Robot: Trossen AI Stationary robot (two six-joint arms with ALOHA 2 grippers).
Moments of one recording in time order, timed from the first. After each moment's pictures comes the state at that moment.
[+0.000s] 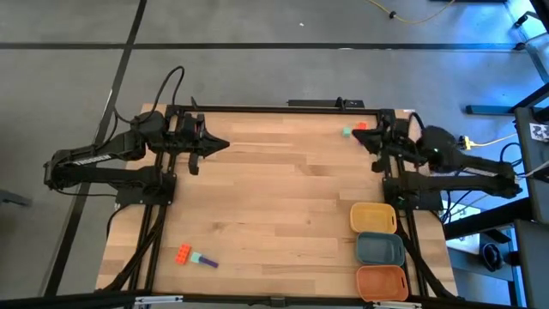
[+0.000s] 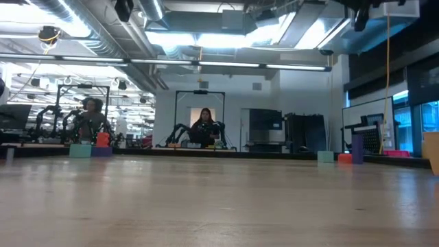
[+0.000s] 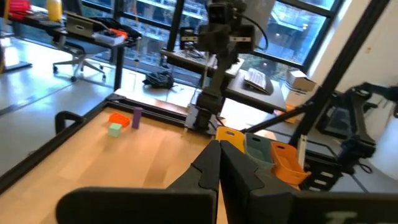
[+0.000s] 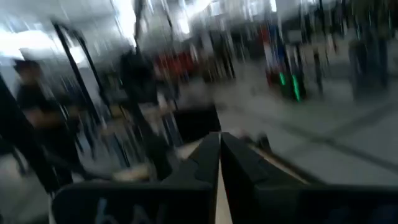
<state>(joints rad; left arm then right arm) 0.26 0.69 0.77 -0.09 0.21 -0.28 -0.14 0.51 0.65 -0.09 0.17 0.28</state>
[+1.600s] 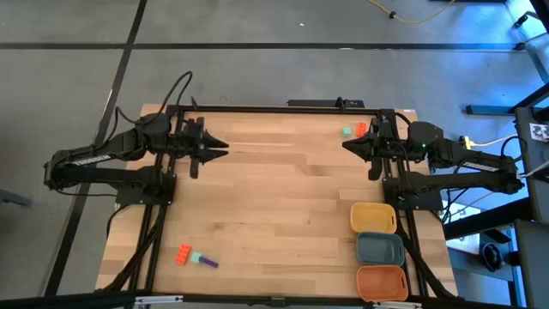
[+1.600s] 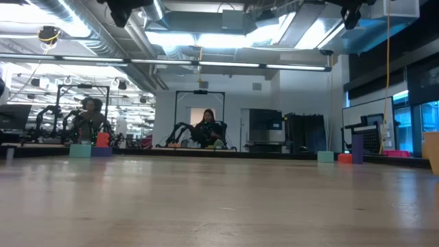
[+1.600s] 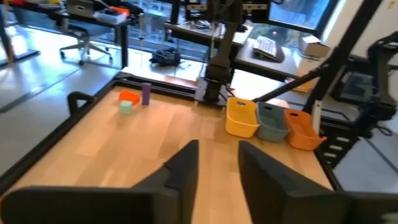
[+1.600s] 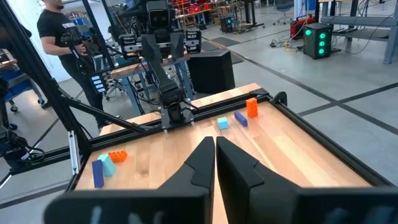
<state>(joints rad) 0.26 0.69 0.77 -0.22 0.19 -0.17 -0.14 0.62 0.75 -0.25 0.00 0.23</state>
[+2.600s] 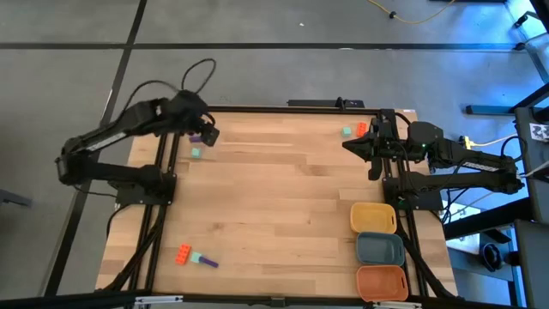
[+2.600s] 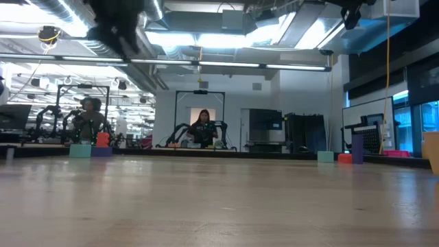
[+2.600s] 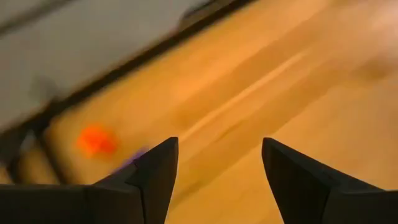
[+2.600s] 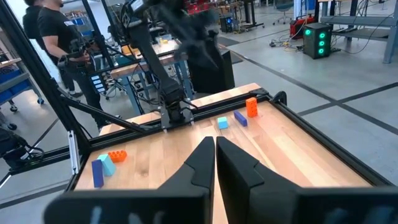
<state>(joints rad) 0.51 1.05 1.17 -1.05 -0.23 -0.44 -0.14 0.62 0.75 -0.25 0.00 0.23</state>
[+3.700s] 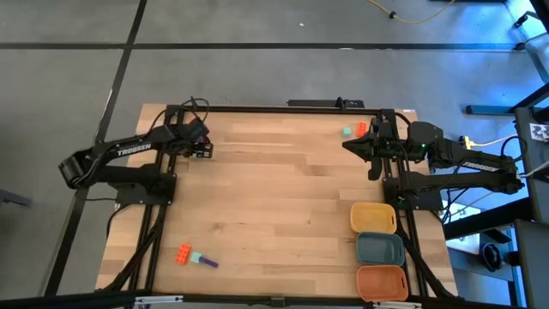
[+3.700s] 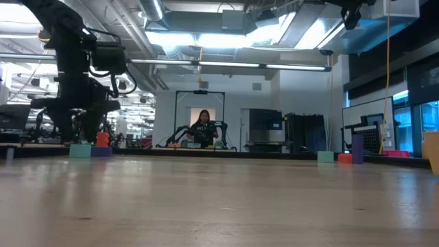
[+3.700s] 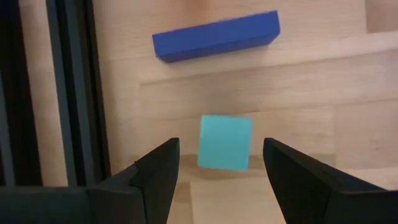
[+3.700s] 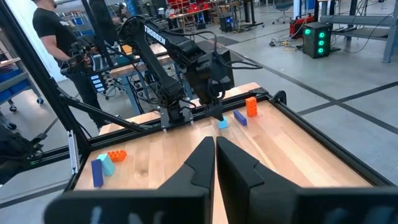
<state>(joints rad) 0.71 1.08 0.52 -0.71 -0.24 -0.77 -0.14 0.62 0.75 -0.25 0.00 0.23</state>
